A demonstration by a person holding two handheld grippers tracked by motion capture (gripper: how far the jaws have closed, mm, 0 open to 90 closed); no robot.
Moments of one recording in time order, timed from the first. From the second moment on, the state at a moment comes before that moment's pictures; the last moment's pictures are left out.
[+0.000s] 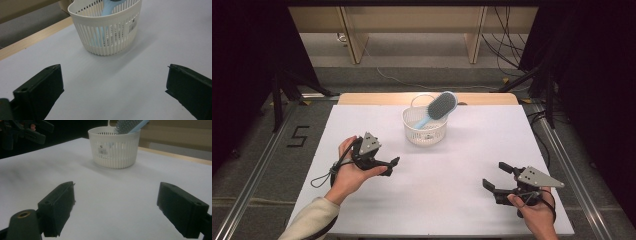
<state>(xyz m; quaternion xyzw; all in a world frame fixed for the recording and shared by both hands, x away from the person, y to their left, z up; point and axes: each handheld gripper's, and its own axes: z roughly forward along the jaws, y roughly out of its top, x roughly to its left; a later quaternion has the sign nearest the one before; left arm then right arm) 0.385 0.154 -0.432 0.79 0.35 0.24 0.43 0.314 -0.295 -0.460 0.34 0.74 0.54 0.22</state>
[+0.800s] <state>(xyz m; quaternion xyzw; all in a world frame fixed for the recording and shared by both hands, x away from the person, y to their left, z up) 0.365 0.167 -0.441 0.80 0.34 0.23 0.44 0.313 -0.295 -0.460 0.34 0.74 0.54 0.22</state>
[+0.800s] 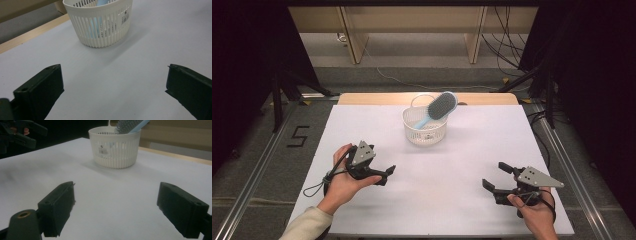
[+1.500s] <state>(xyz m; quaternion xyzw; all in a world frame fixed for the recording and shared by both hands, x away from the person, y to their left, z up) 0.349 0.187 -0.455 0.81 0.34 0.23 0.43 0.313 -0.295 -0.460 0.34 0.74 0.54 0.22</state>
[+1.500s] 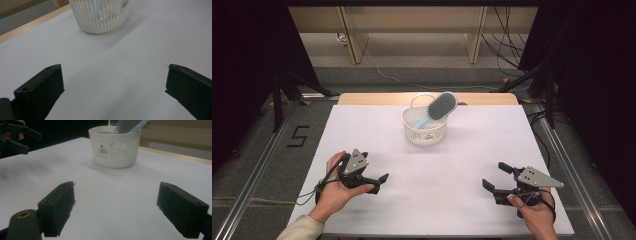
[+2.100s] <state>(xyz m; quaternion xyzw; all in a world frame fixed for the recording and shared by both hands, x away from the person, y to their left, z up) 0.341 0.186 -0.468 0.81 0.34 0.22 0.42 0.314 -0.295 -0.460 0.34 0.74 0.54 0.22</state>
